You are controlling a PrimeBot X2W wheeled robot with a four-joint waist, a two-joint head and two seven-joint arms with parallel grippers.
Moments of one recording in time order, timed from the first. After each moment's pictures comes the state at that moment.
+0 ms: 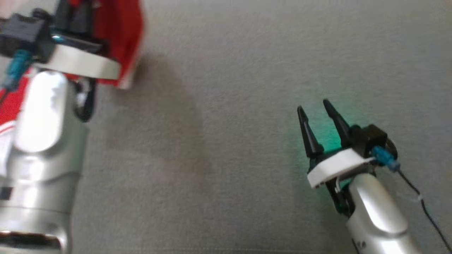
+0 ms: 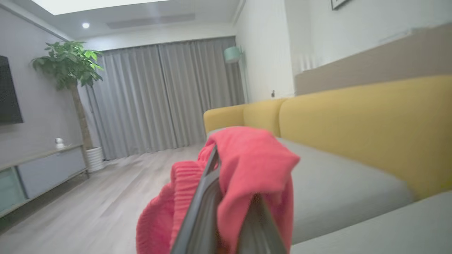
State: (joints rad) left arm -0.86 0.26 -0.26 0.52 -0.25 -0.13 -0.26; right arm -0.37 -0.07 0.26 0.54 0.19 0.13 -0.26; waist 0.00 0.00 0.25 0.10
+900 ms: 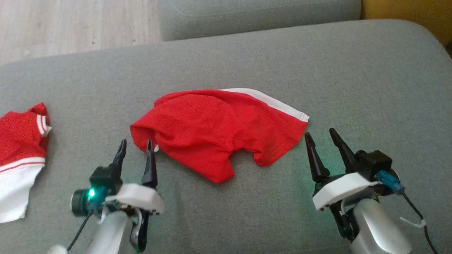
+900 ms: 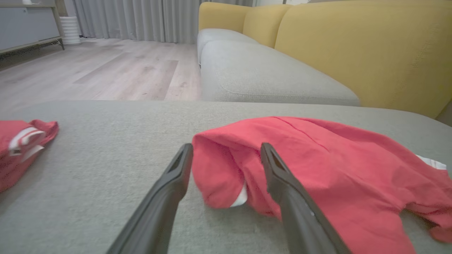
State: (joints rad) left arm -0.33 0.06 -0.22 0.65 -0.29 -0.01 -0.26; right arm -0.25 -0.06 0.22 0.55 0.24 0.13 -0.26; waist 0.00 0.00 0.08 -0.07
